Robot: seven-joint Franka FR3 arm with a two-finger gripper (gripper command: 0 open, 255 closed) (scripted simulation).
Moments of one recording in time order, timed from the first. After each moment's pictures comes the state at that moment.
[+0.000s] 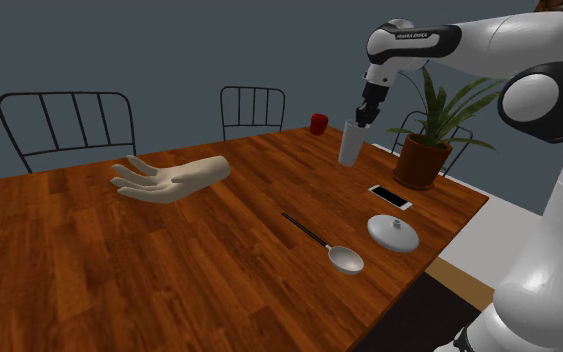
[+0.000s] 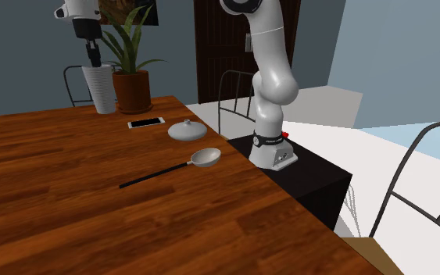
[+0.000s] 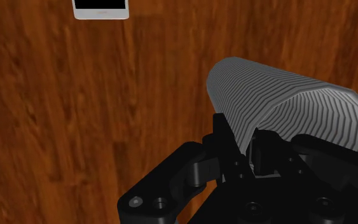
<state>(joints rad) -0.28 0.23 -0.14 -1.47 0.12 1.67 -0.49</state>
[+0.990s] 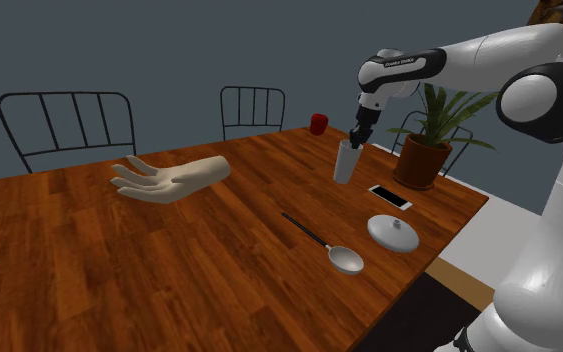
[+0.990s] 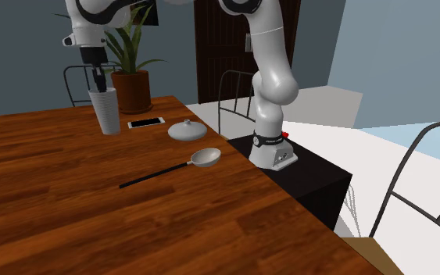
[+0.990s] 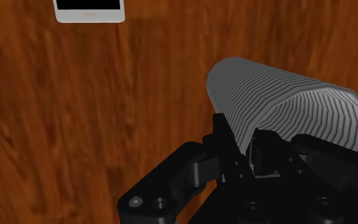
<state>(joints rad) -0.27 0.24 -0.14 -1.66 0.12 1.87 -0.51</state>
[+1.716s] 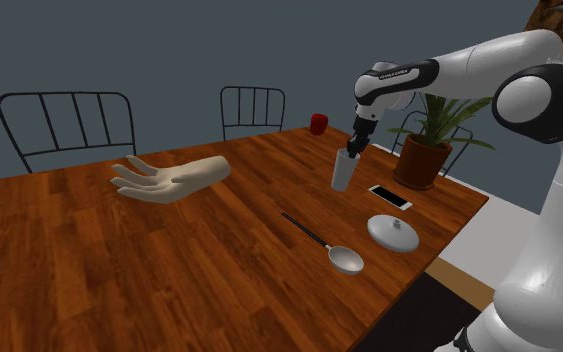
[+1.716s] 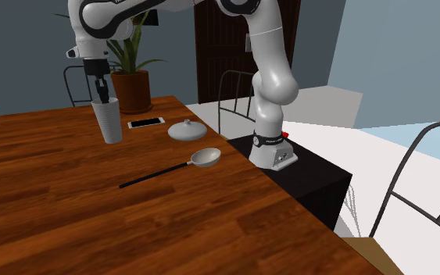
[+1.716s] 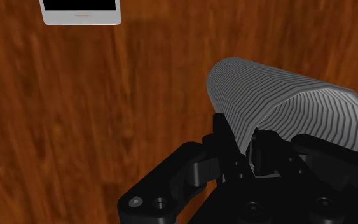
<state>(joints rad) -0.27 0.25 -0.13 -1.73 0.13 1.95 -0.52</state>
